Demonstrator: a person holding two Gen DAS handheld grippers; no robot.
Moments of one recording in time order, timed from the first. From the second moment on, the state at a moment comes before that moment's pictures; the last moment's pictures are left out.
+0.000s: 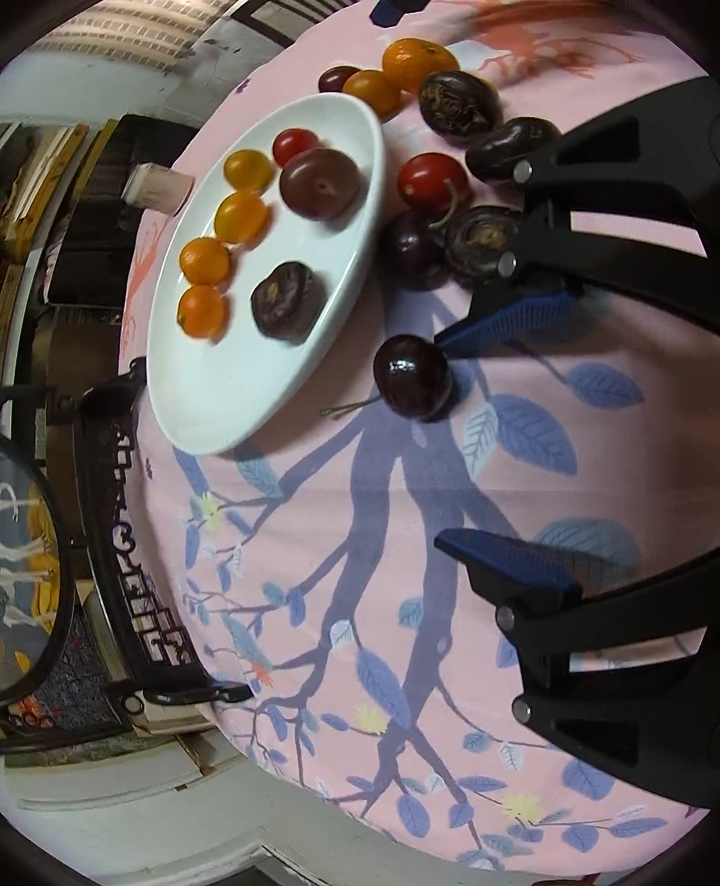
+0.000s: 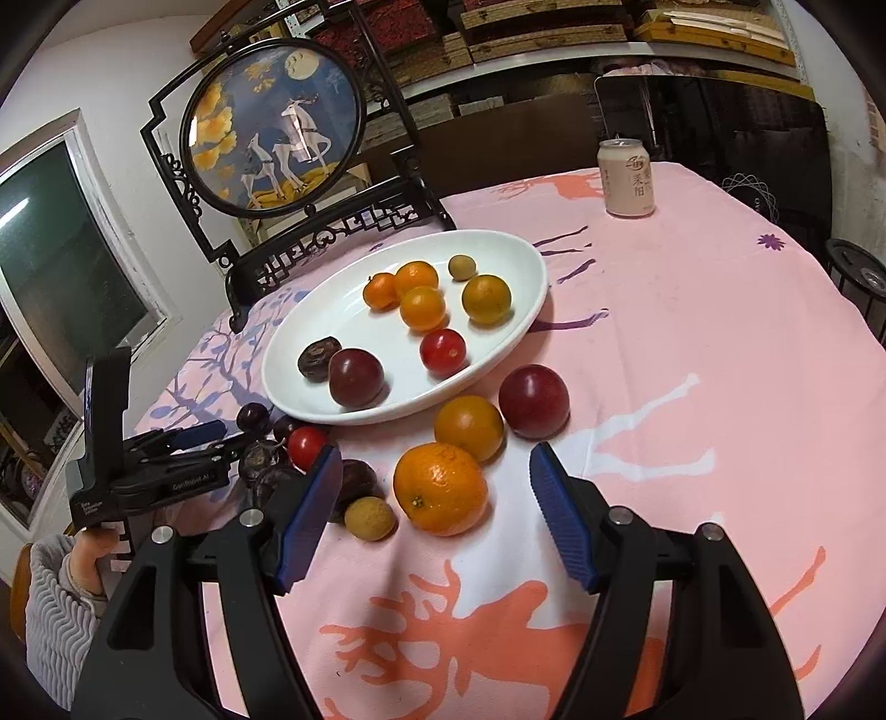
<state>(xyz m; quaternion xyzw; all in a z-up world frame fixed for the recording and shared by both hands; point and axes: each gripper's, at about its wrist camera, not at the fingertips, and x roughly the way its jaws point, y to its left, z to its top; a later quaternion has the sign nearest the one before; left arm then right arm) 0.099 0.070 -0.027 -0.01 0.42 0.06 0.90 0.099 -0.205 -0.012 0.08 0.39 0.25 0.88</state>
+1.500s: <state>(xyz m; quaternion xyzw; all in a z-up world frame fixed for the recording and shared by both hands) 0.096 0.054 0.004 0.00 0.38 0.03 0.92 0.102 -0.195 -0.005 0.07 0.37 0.27 0.89</state>
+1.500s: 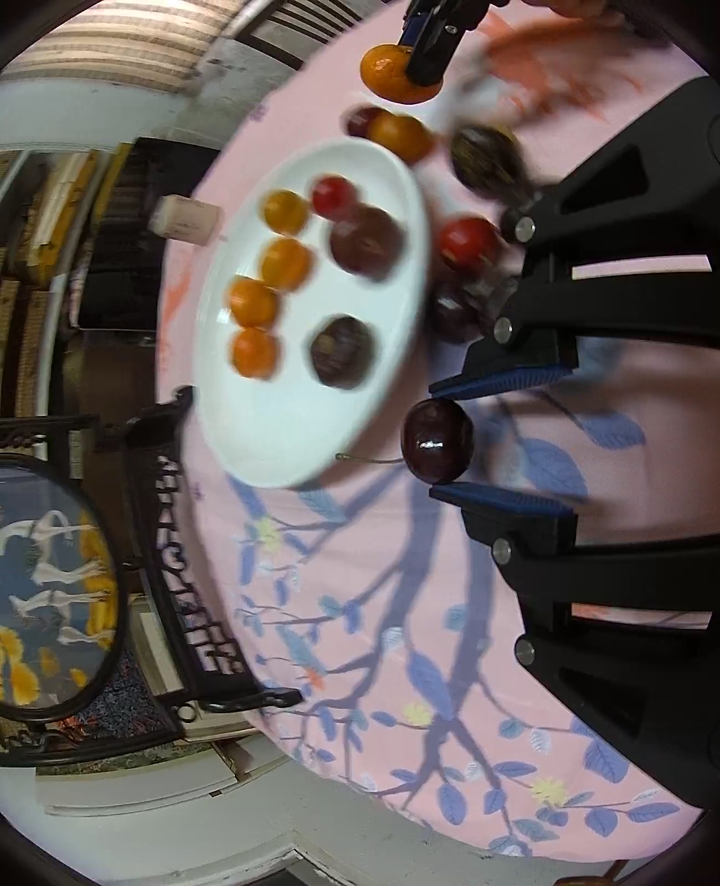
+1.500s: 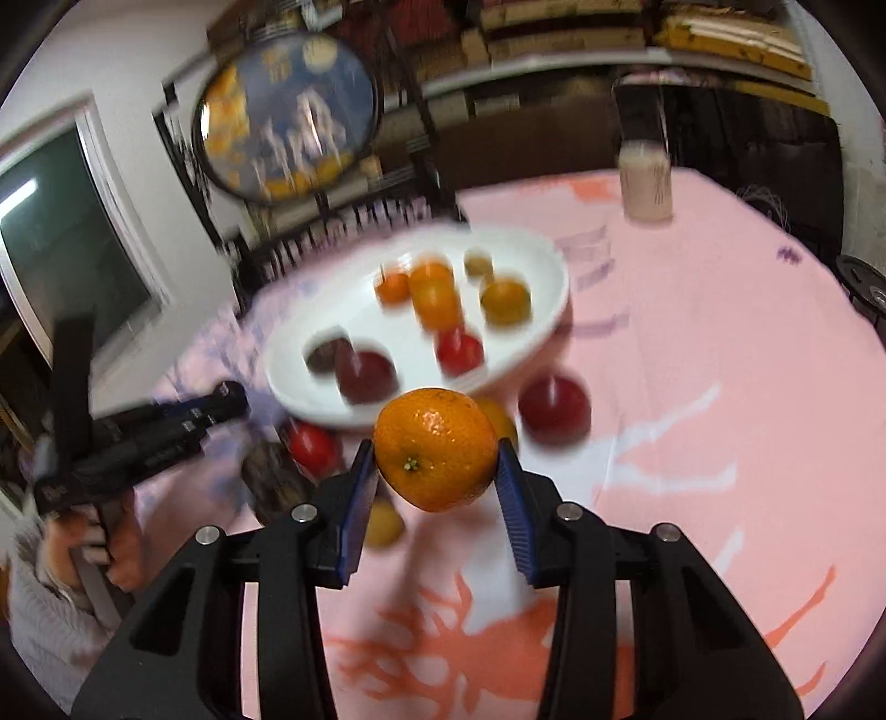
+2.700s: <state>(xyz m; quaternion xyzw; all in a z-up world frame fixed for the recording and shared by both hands) 0.079 0.022 -0.015 0.07 0.39 0.04 0.92 0.120 -0.184 -0.001 0.07 0.36 0.27 0.89</state>
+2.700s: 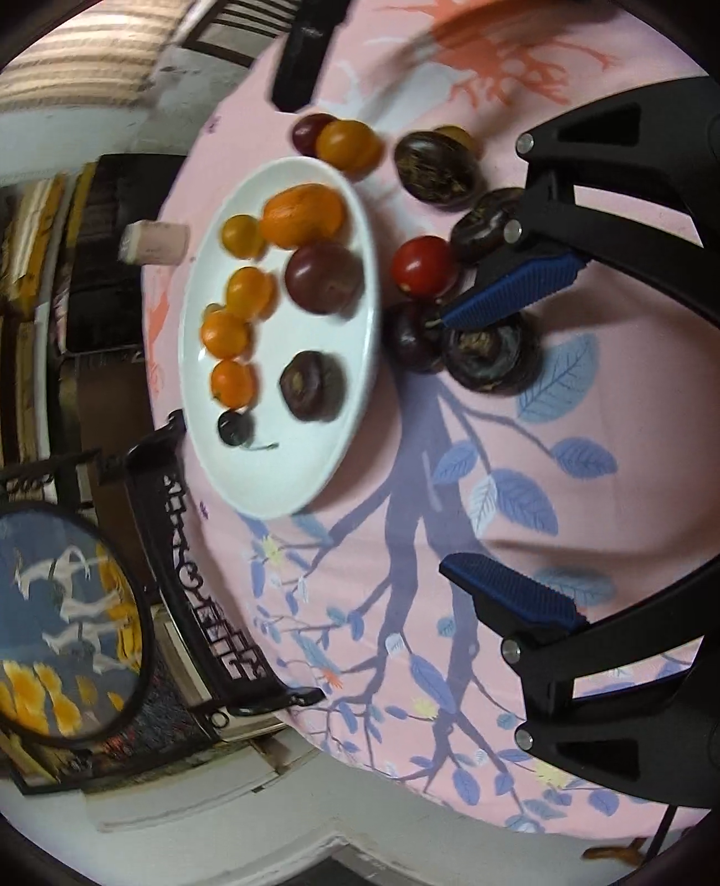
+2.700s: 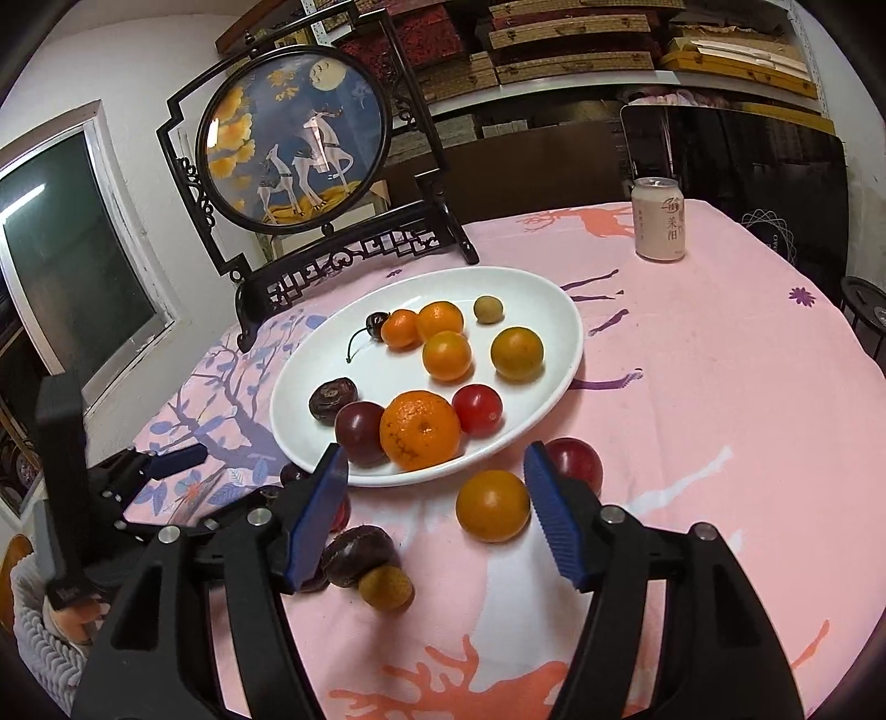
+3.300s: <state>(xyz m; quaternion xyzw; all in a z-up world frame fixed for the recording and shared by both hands) 0.066 0.035 -0.010 0.08 0.36 0.06 0.93 0.121 -0.187 -0.002 0.07 0.37 0.27 0.89</state>
